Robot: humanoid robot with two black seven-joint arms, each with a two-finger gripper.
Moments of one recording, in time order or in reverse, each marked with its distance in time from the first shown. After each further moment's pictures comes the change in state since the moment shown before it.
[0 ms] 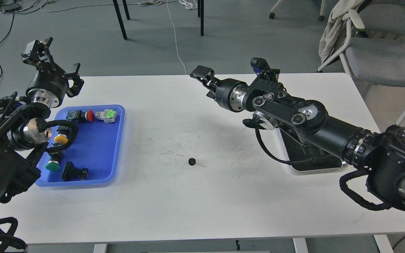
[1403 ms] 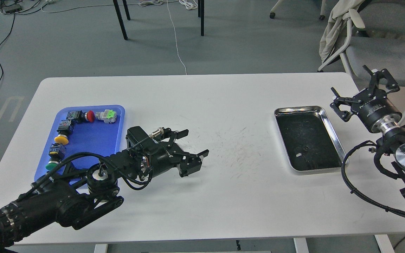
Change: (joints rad) left arm 0.055 -0.117 0.719 -0.286 1.897 0.447 0.041; right arm -0.660 -0.433 0.844 0.112 0.591 0.360 0.076
